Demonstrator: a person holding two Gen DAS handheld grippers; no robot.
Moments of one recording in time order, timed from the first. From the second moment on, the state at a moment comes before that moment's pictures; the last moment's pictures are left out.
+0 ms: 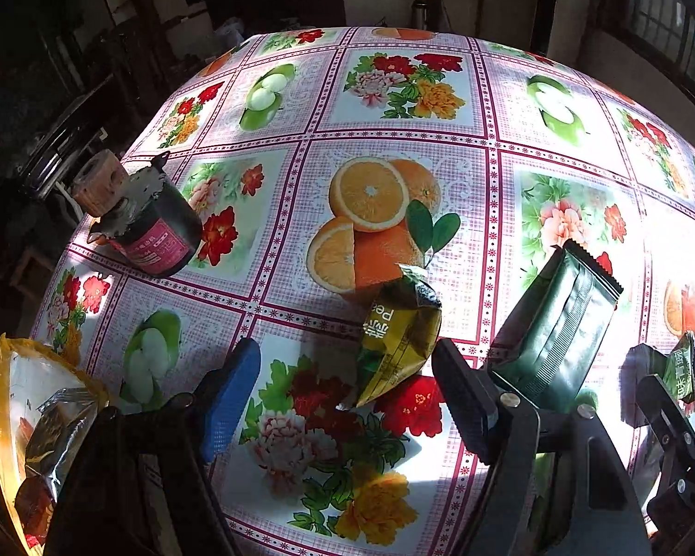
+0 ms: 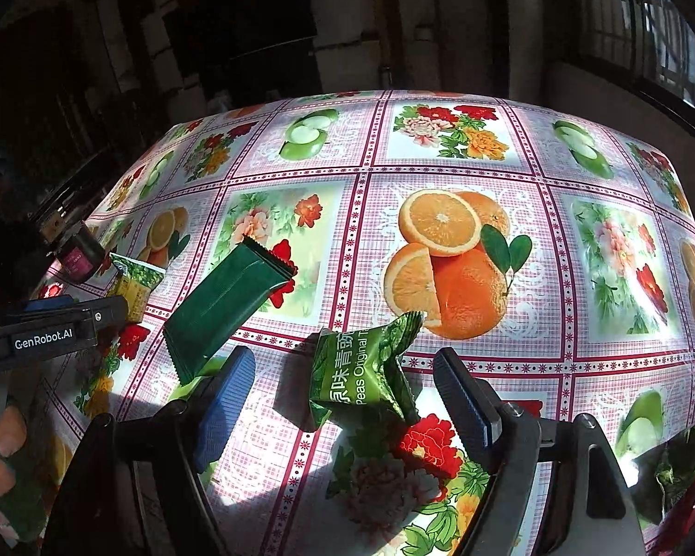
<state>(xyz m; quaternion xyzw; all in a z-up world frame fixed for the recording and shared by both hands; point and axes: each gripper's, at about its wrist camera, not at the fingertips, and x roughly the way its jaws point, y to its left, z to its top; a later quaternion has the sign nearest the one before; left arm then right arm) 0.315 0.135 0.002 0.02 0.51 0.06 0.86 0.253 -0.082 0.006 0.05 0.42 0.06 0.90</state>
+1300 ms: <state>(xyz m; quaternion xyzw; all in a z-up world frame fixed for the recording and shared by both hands) 0.064 0.204 0.060 0.00 0.48 0.09 0.87 0.047 -0.006 0.056 0.13 0.39 0.22 0.88</state>
